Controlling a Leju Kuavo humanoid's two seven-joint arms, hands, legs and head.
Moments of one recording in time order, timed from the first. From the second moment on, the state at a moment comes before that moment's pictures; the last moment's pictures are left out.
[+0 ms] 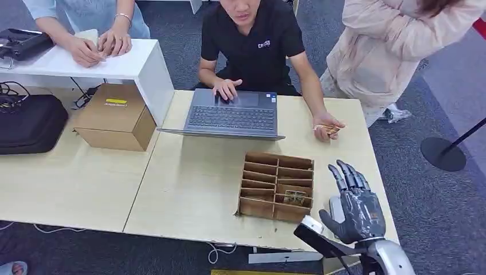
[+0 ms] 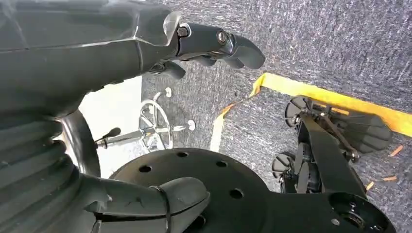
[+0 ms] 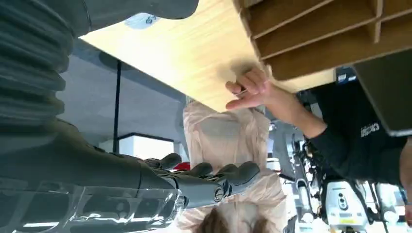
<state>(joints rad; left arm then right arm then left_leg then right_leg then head) -0.08 -0.03 -1.05 -0.17 1.33 0.10 -0.02 0.22 -0.26 0.20 -1.88 1.21 0.01 0.10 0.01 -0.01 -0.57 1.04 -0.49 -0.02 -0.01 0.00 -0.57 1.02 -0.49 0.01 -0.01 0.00</state>
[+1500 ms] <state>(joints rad) -0.08 -0.03 -1.07 -0.17 1.32 0.10 -0.02 0.08 -0.26 0.34 -1.62 1.21 -0.01 0.14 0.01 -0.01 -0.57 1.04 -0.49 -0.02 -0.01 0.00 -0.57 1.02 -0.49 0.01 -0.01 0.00</state>
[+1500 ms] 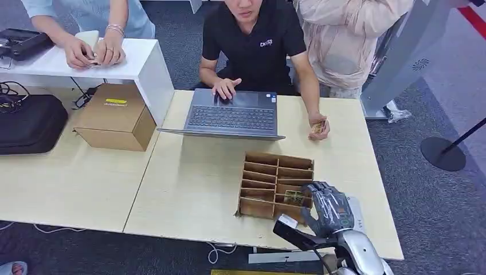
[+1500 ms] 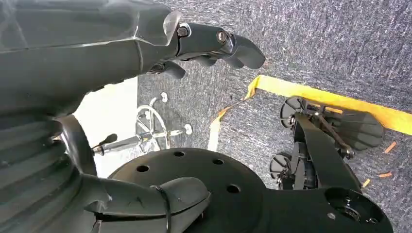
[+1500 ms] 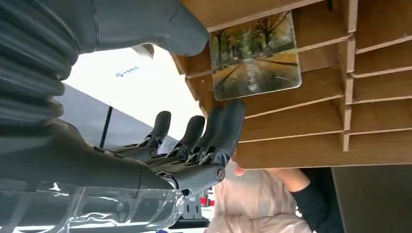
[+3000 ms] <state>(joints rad) -0.08 -0.03 -1.08 -0.17 1.35 0.10 -0.02 0.01 -0.29 0.39 -1.55 1.09 0.00 0.09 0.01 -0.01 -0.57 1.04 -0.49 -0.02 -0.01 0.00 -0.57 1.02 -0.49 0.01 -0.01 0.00</state>
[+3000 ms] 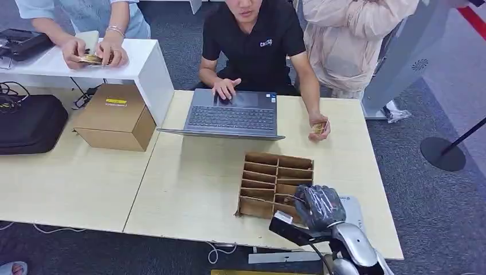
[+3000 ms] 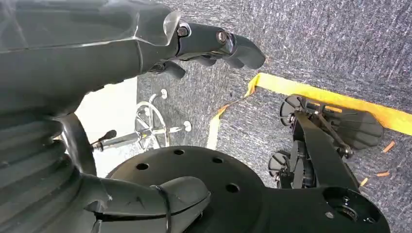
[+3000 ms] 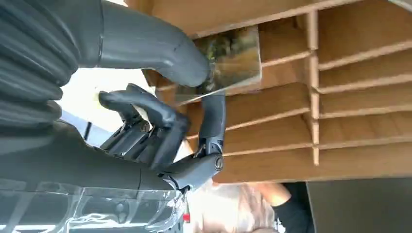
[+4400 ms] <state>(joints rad) -0.10 -0.03 -1.14 -0.17 1.36 0.10 -0.03 -0.76 -0.19 0.37 -1.20 0.83 0.05 0.02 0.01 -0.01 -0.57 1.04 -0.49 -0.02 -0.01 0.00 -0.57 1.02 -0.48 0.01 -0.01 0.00</state>
